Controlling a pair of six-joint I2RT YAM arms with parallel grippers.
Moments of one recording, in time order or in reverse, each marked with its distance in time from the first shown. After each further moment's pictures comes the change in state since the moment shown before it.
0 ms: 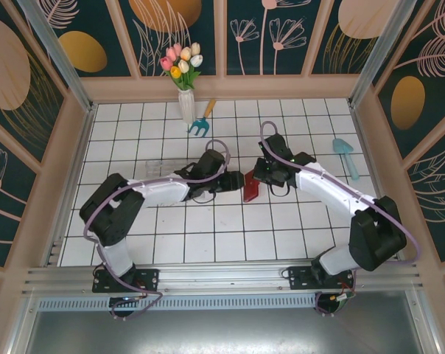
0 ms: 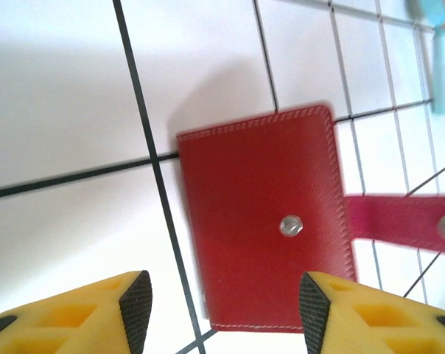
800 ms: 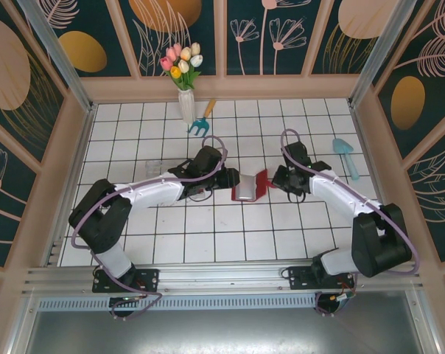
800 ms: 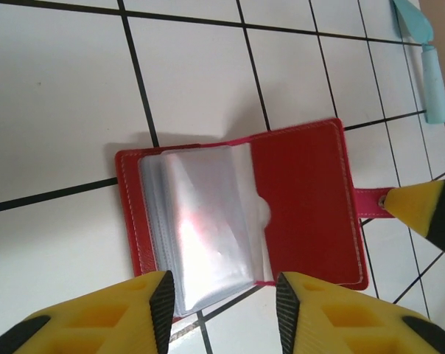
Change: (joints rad) left arm 0.001 -0.063 0.018 -0.096 -0.041 0.040; right arm -0.201 -0.054 -0.198 0.036 0.009 -0.027
